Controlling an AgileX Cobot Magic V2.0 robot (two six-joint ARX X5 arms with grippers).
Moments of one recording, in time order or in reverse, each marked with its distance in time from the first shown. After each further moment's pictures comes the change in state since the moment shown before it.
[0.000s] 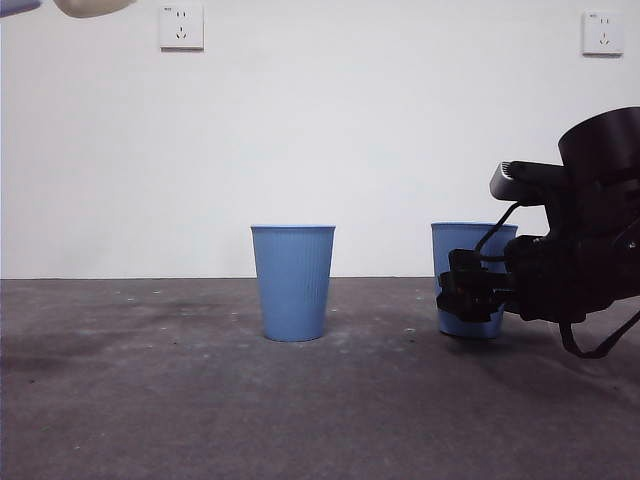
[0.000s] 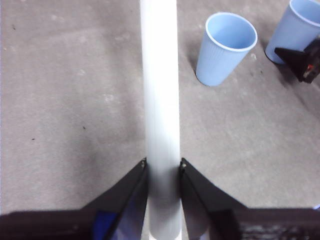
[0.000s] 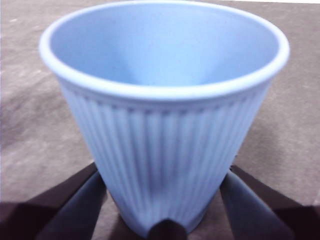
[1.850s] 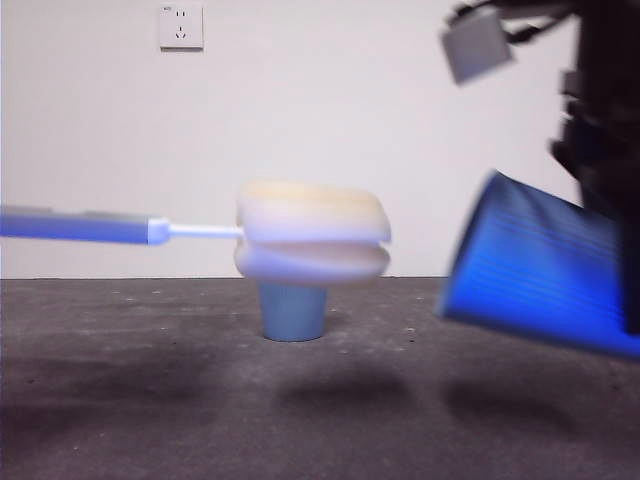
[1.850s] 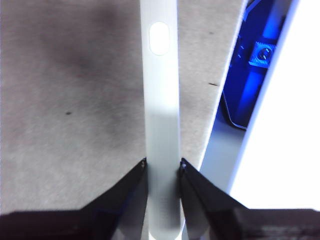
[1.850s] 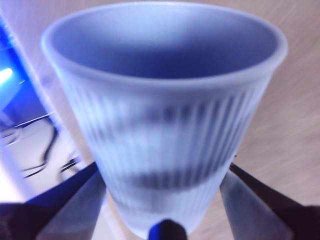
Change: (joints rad) left arm -0.657 0.351 0.000 -0.228 -0.345 0.489; right arm 0.528 -0.614 0.403 -2.118 0.302 -0.497
